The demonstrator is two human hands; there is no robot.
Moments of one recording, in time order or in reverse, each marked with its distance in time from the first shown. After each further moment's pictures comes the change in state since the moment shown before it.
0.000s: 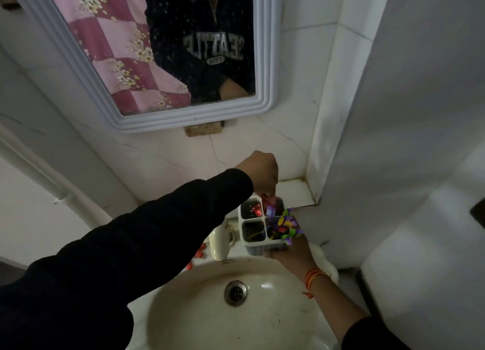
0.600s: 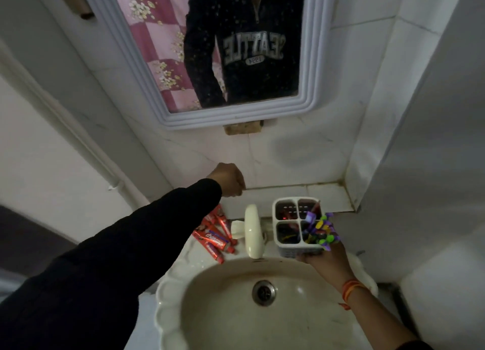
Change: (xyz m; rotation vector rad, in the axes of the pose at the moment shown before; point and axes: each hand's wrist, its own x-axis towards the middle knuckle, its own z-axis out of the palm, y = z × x) left_hand -0.029 -0.151 0.004 -0.085 0.049 -0.335; right_hand 0.003 0.000 0.002 -0.050 0.065 -0.129
